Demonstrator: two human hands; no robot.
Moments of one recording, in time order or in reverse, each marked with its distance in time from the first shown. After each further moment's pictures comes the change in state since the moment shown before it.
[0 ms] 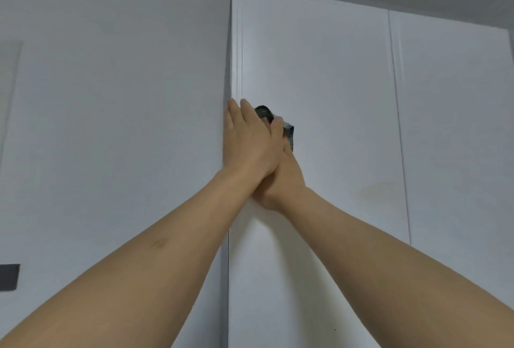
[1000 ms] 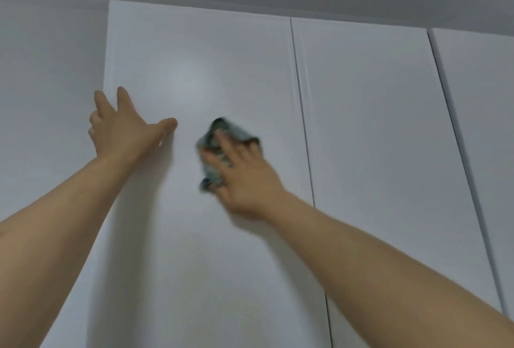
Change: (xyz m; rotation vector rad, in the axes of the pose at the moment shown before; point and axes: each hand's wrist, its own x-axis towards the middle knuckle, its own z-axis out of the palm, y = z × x) left_hand 0.074 0.030 0.034 0.282 0.241 -0.195; right_hand -0.036 0.184 -0.021 0.016 0.051 -0.174
